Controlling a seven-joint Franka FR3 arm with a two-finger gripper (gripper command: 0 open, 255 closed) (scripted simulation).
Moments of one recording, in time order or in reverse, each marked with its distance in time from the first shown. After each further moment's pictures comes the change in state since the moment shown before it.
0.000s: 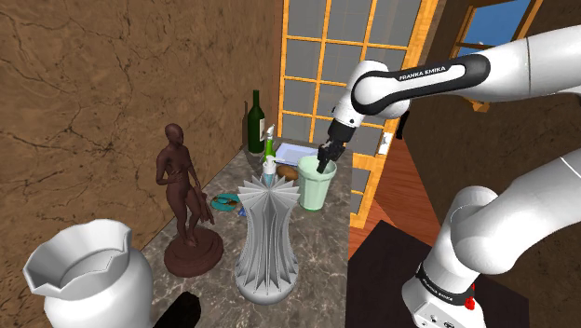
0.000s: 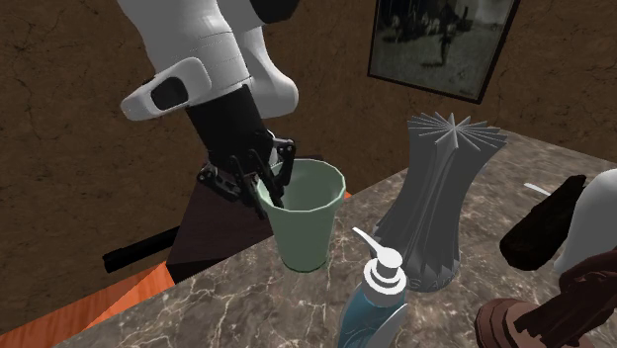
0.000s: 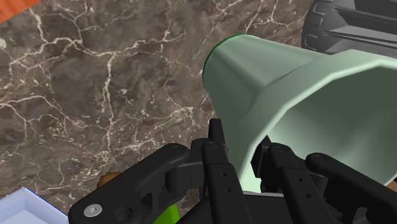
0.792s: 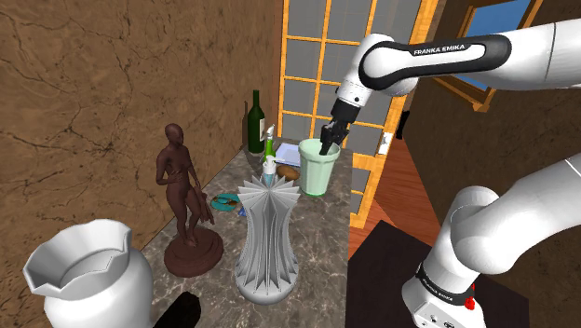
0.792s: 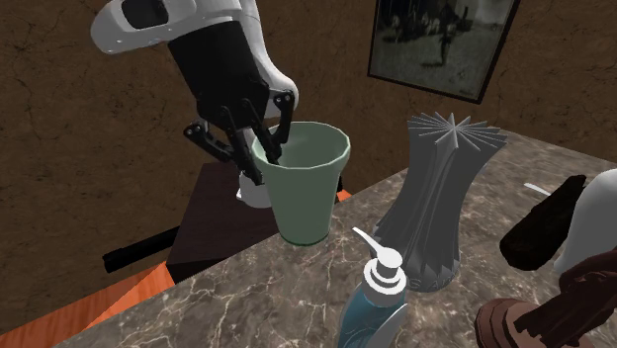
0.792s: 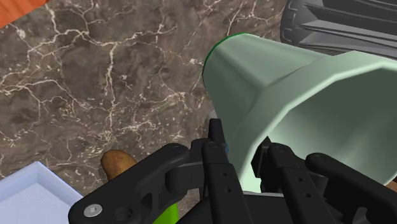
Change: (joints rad) arm -0.006 -0.037 0.012 0.129 -0.021 -0.160 0.050
